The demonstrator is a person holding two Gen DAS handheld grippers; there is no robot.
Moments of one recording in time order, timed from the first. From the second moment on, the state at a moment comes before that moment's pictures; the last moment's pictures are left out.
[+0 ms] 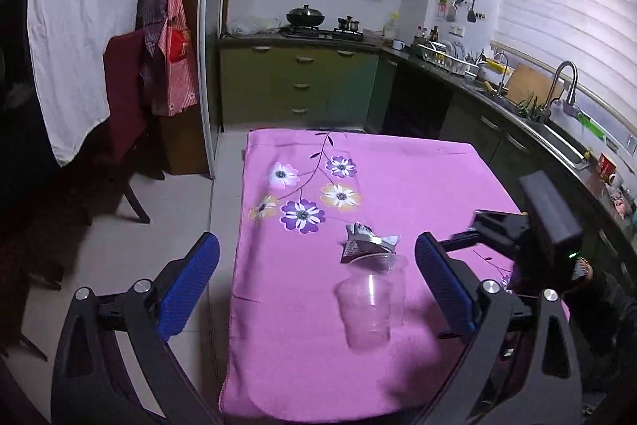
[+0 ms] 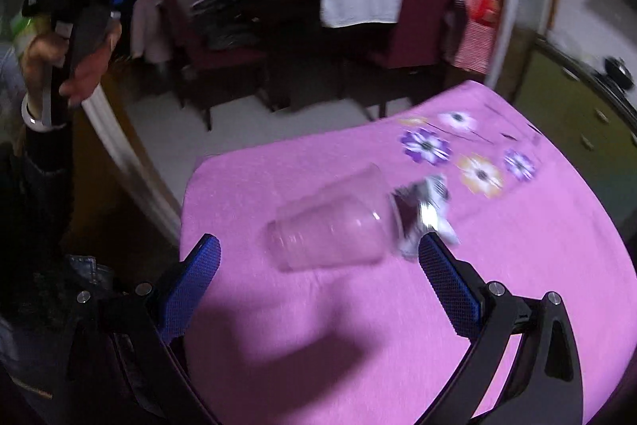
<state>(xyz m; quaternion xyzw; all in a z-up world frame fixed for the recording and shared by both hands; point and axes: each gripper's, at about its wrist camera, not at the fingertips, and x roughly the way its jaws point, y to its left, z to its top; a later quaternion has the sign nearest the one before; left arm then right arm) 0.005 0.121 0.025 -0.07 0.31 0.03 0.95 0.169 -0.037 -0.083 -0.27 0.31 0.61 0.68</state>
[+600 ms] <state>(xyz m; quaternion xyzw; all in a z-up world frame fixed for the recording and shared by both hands) 0.017 0.128 0.006 -0.09 0.33 0.04 0.94 0.177 0.021 -0.138 -0.39 0.27 0.59 0.65</state>
